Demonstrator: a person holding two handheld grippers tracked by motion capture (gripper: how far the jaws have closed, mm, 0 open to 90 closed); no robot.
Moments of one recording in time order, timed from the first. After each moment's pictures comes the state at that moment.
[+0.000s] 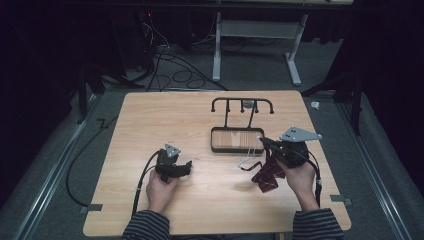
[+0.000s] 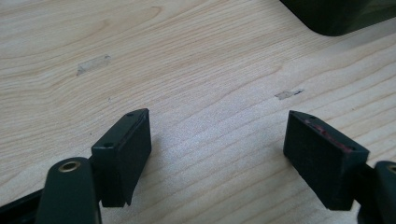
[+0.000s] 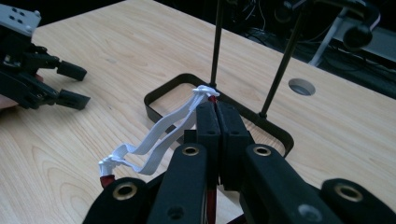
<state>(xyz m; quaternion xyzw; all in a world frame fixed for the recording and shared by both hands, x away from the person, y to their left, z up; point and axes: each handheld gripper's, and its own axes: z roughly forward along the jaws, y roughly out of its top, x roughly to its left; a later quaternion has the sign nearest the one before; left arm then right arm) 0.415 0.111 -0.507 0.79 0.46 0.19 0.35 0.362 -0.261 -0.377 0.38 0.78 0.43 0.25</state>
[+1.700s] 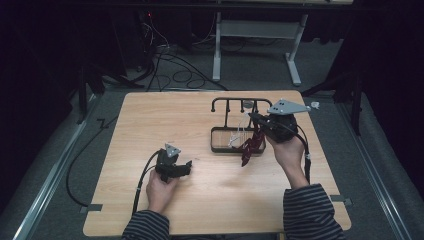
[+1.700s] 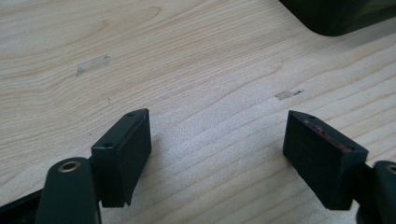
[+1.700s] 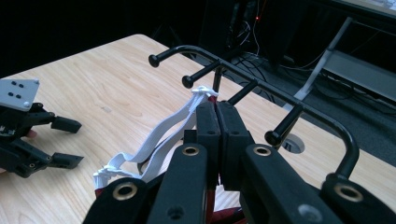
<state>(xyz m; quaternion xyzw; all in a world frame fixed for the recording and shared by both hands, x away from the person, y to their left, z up) 0.415 0.111 -0.507 0.79 0.46 0.19 0.35 0.402 -0.227 -0.322 0.36 0.77 0.44 0.28</state>
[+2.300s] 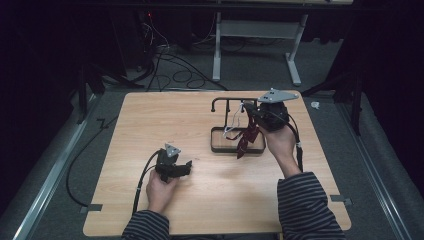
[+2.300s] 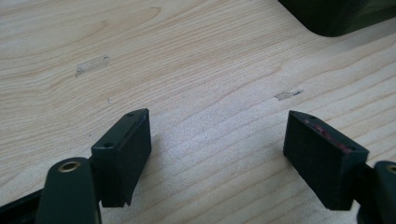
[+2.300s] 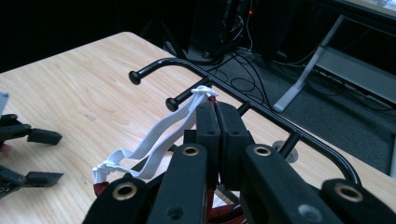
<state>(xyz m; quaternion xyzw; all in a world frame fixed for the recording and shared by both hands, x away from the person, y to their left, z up) 0.416 0.111 -0.507 0.79 0.46 0.19 0.35 0.432 -0.211 -0.316 0.37 0.78 0.42 0.29</state>
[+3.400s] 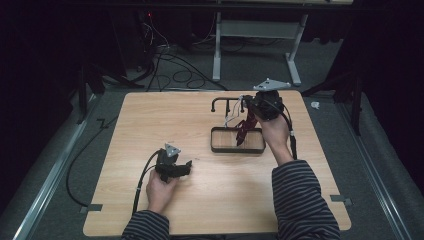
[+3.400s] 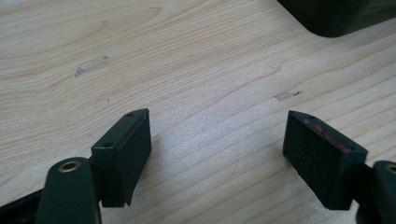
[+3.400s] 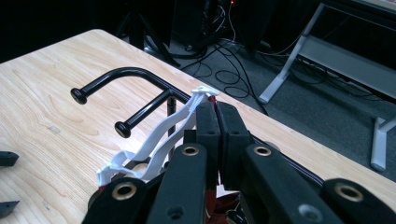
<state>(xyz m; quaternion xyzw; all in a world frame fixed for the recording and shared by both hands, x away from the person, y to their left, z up) 0.416 0.111 -0.507 0.79 0.46 0.19 0.36 0.469 -0.207 -0.318 0.41 0.77 0.39 0.30</state>
